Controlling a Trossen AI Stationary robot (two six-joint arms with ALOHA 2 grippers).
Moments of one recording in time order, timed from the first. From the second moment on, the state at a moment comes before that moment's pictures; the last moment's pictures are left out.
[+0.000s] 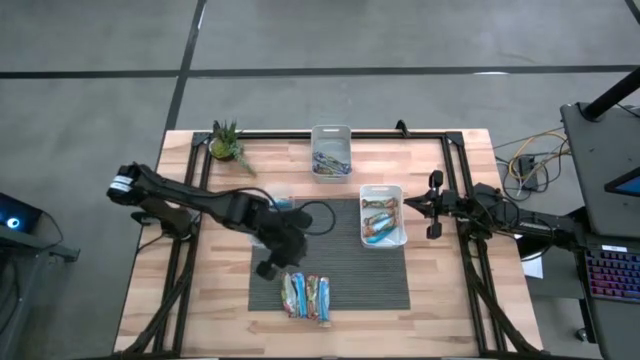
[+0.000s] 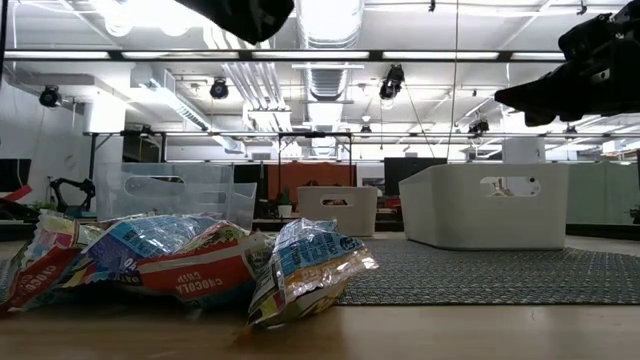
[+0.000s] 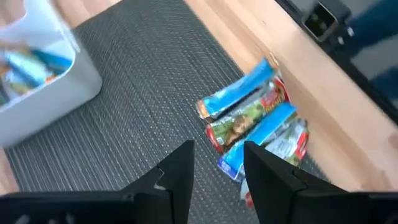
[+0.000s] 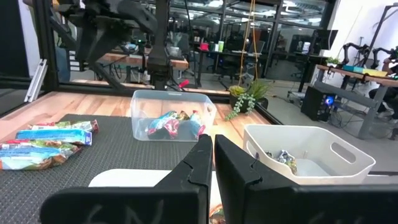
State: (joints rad) left arm -0.23 1.50 1.31 -0.71 0.16 0.31; right arm -0.19 0.02 0.01 0.02 -0.08 -0.09
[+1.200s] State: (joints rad) left arm -0.47 1.49 1.31 -0.87 -0.06 0.29; right arm -0.19 0.02 0.01 0.02 -0.08 -0.09
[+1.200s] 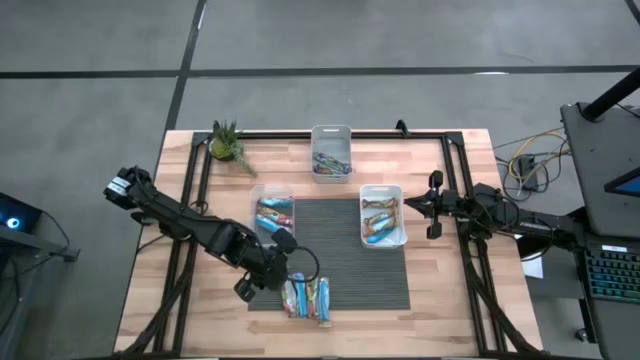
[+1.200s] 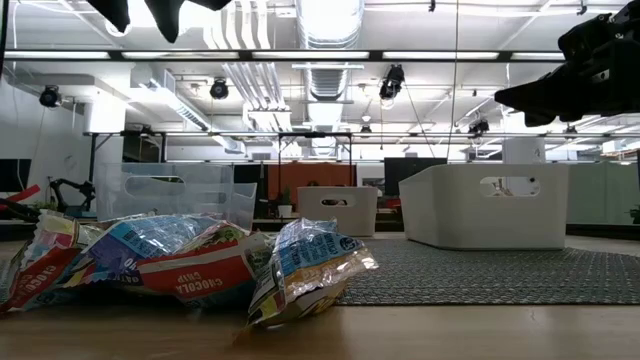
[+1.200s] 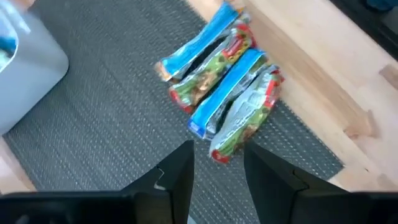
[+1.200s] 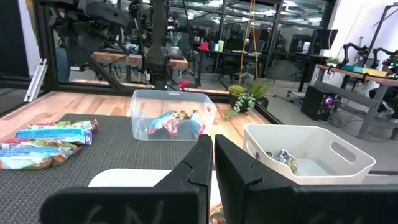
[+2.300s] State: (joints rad) left arm -0.53 1.65 1.30 -0.80 -0.09 0.71; right arm -0.19 0.02 0.01 0.02 -0.08 -0.09
